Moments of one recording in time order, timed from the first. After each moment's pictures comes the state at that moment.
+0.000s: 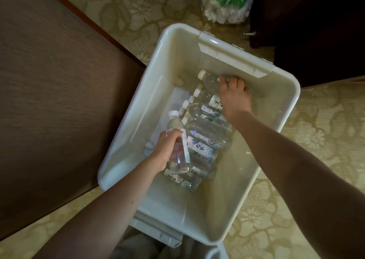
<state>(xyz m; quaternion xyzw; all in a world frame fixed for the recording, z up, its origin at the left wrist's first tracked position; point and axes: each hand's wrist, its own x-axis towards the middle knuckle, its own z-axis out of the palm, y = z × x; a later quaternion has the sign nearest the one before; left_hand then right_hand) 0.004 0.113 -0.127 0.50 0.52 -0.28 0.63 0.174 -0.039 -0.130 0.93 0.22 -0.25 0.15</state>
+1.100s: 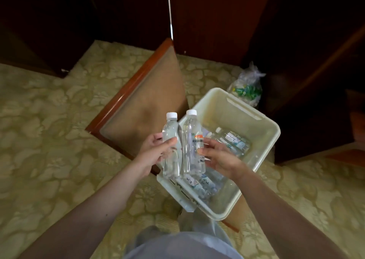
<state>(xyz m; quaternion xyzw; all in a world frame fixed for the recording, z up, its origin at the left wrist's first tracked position) -0.152 0.158 0.101 0.57 0.45 -0.02 0.68 -0.022 -0.022 0.059 0.56 0.01 -0.55 -0.63</state>
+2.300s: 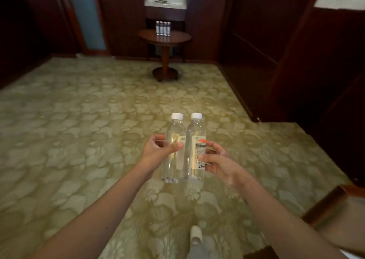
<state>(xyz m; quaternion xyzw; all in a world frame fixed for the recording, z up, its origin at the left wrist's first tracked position) -0.731 0.154 0.205 0.35 0.62 0.52 0.46 -0.519 0.210 0.196 0.40 0.45 -0.74 -0.31</state>
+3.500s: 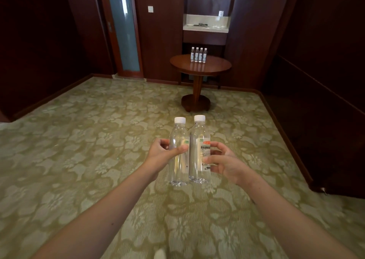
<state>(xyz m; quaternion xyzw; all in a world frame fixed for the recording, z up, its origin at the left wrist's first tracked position) -0.929 0.699 0.220 0.32 0.67 0.56 0.38 -0.731 0.802 0.216 0.34 0.54 -0.73 -0.23</state>
